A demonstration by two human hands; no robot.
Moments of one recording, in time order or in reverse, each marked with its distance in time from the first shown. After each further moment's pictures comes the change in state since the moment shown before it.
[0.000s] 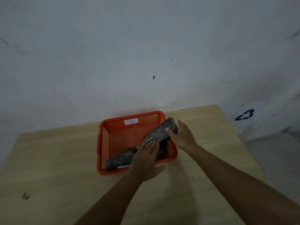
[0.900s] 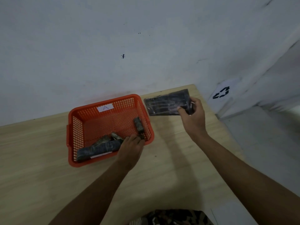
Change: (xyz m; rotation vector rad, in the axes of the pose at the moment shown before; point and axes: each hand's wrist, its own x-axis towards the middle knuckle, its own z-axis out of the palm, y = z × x) left_hand 0.017 0.034 0.022 0.173 0.184 0.144; right_hand -0.041 0.059 -0.087 0.621 0.408 -0.118
